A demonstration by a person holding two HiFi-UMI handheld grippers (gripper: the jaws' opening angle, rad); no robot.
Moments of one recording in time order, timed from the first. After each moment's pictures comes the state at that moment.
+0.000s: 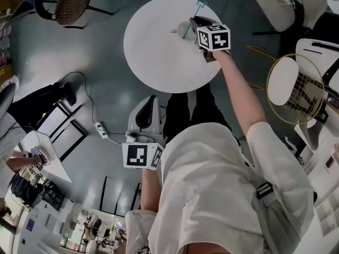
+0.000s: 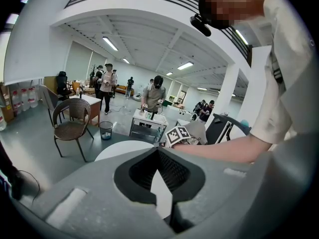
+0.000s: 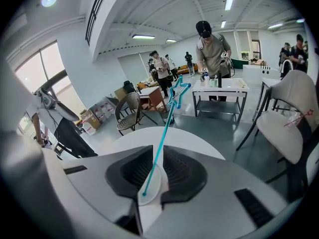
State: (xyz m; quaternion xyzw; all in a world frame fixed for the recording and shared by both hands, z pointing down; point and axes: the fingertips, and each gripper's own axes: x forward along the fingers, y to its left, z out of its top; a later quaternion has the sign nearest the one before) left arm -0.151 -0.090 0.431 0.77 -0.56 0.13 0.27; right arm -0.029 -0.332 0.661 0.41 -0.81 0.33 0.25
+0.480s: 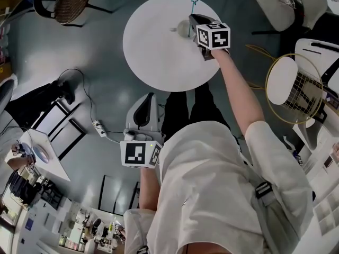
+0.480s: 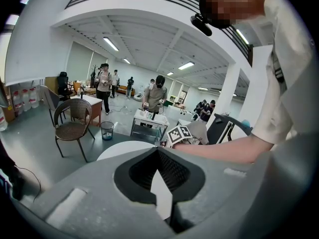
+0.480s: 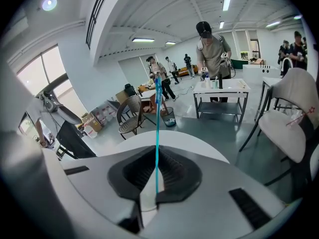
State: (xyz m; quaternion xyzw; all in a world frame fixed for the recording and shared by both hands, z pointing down) left arm -0.156 -0.091 0.432 0.77 -0.56 0.13 0.27; right arm -0.036 -0.335 0.654 0.41 -0.82 0.33 0.23
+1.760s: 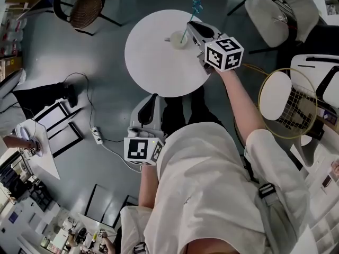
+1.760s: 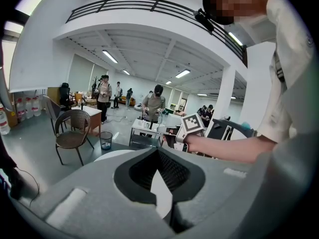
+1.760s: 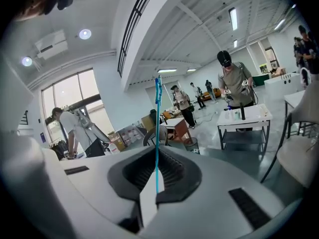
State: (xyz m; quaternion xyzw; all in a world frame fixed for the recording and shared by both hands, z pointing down) left arm -0.089 -0.058 0.388 0.77 -0.59 0.10 0.22; right arm -0.011 -0.293 0.465 0.32 -0.91 0.25 0.07
